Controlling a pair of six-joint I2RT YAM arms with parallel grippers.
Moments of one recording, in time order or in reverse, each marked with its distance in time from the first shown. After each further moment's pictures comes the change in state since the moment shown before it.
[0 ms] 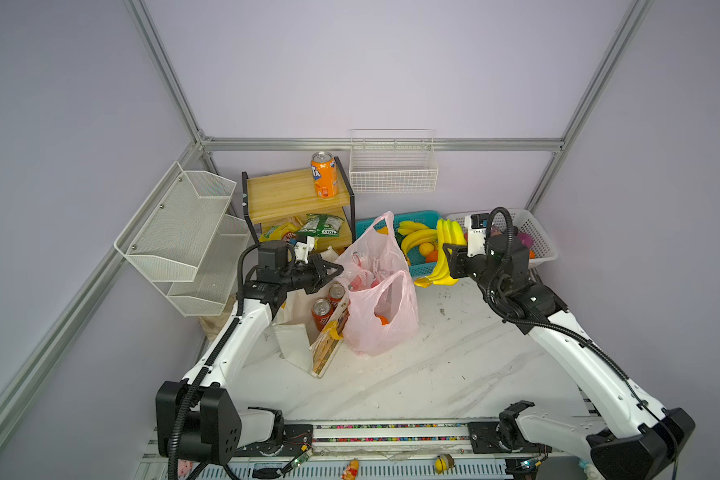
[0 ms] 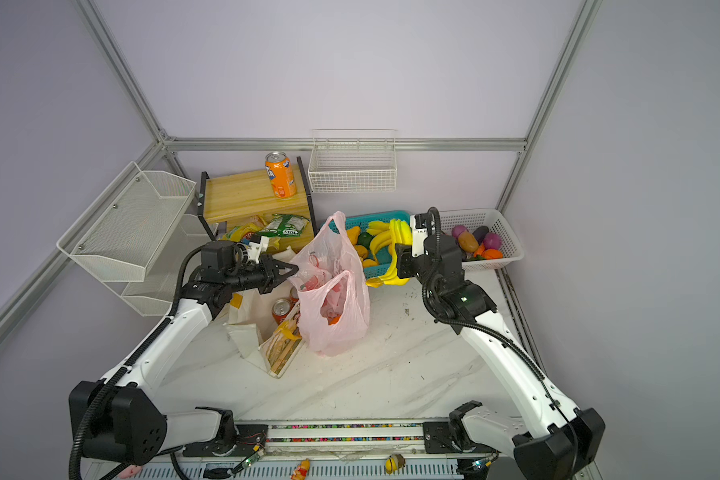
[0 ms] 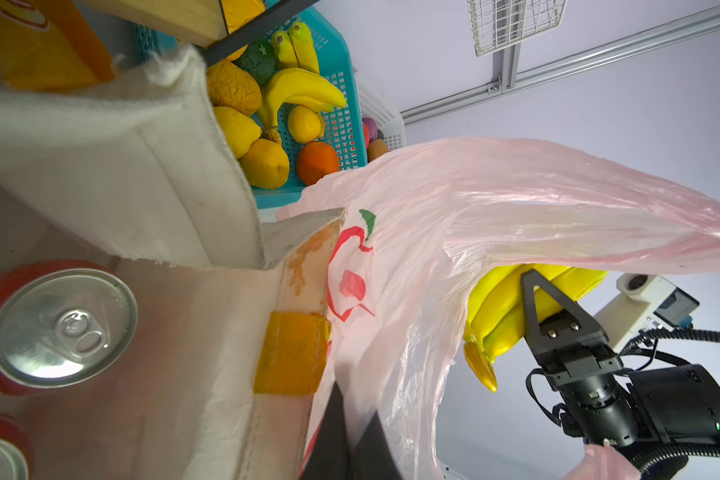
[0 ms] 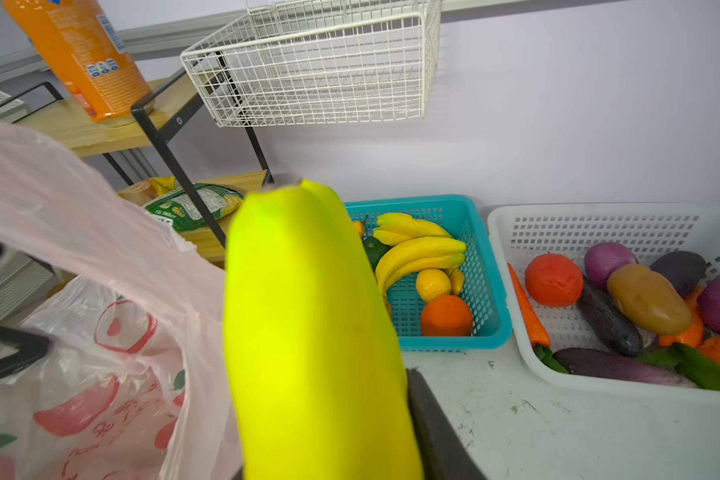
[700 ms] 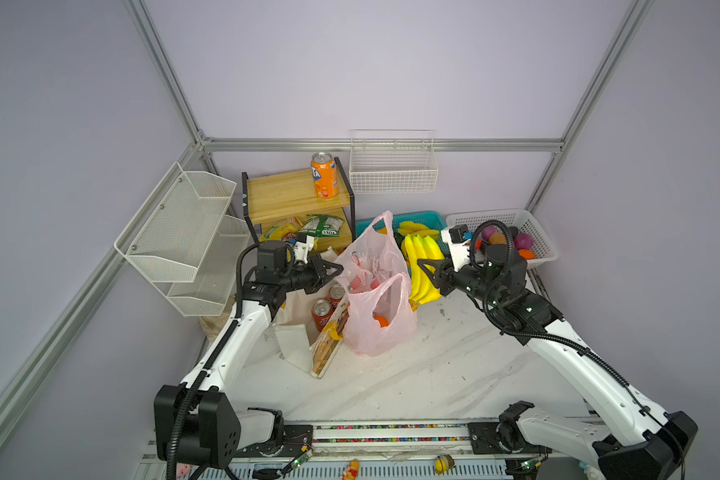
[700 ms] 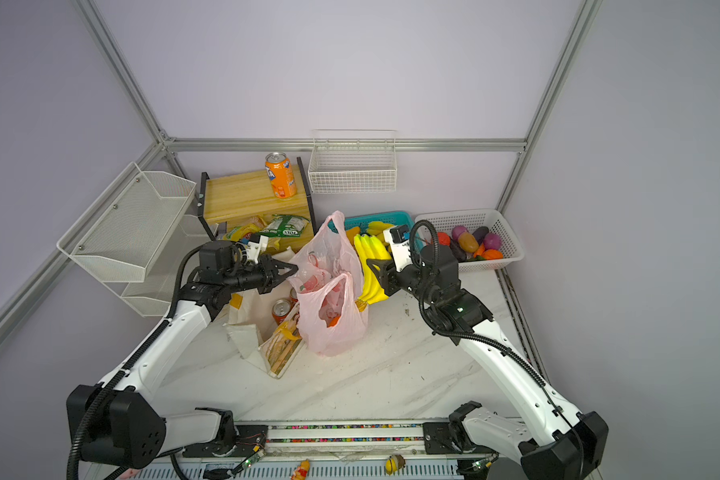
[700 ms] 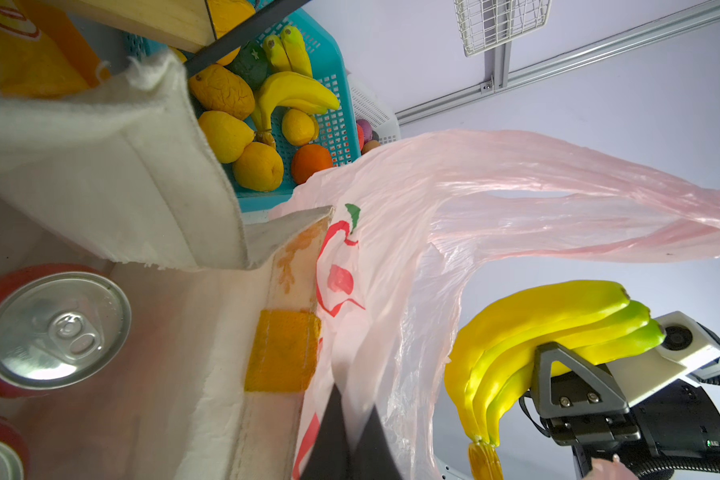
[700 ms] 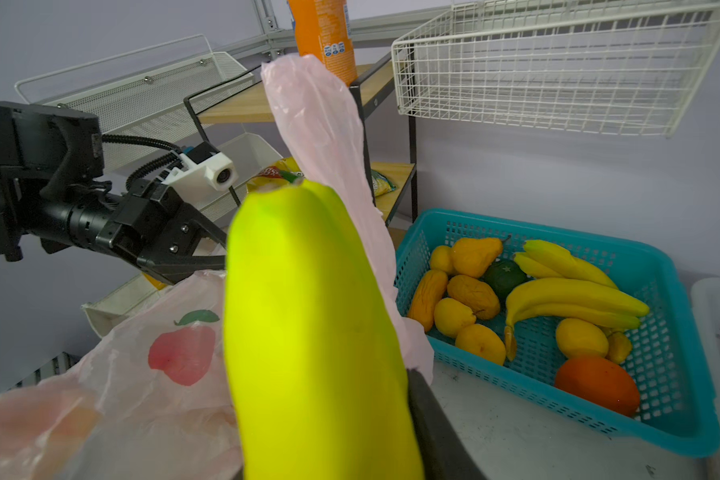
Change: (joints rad) left arm 0.000 -0.014 0.000 0.005 0.002 0.004; right arm 0.065 0.009 -0.066 0.147 -0.386 -0.098
